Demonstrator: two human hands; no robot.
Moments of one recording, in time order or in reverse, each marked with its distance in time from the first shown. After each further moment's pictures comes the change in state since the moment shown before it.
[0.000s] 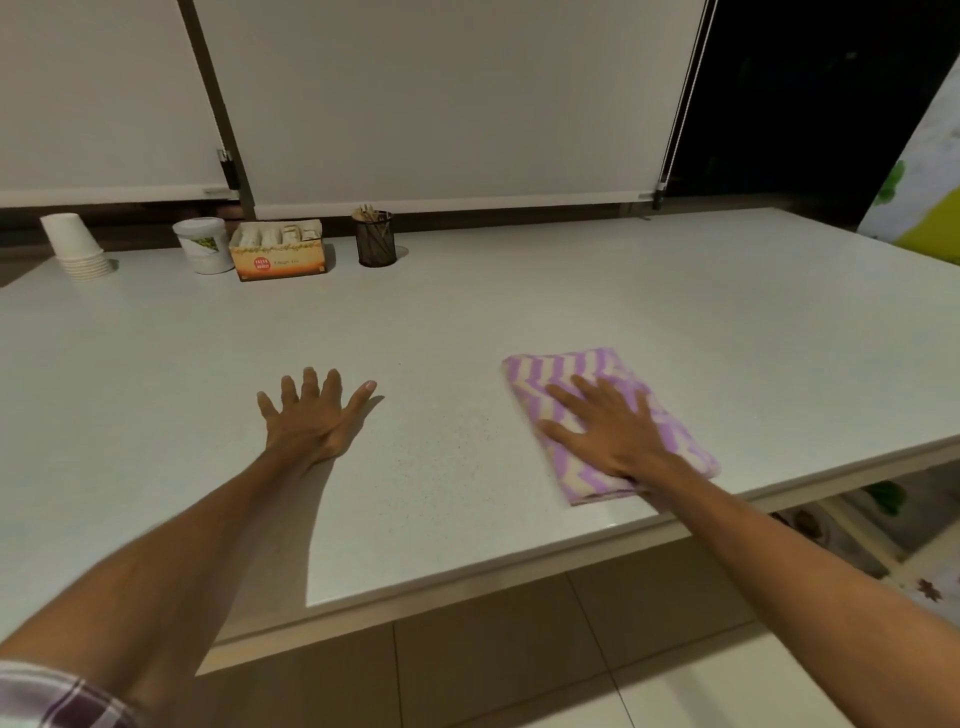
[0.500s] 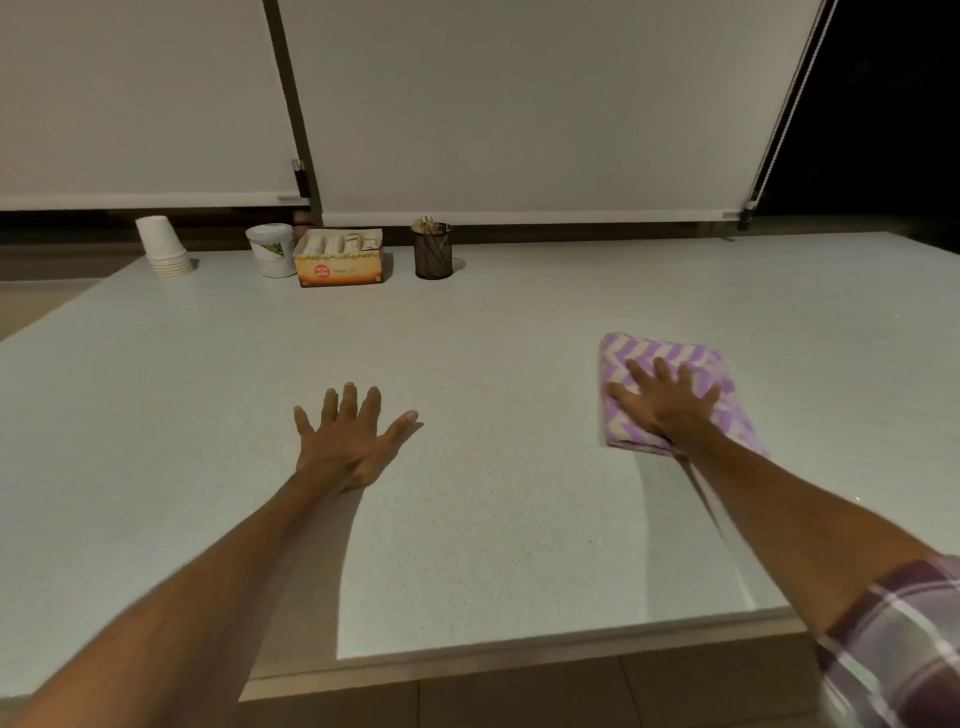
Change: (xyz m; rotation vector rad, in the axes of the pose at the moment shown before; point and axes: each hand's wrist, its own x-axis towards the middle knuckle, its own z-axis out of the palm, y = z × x) left_hand 0.009 -0.003 0.009 0.006 0.002 -0.016; right_hand 0.134 0.033 -0.007 0.067 -0.001 0.241
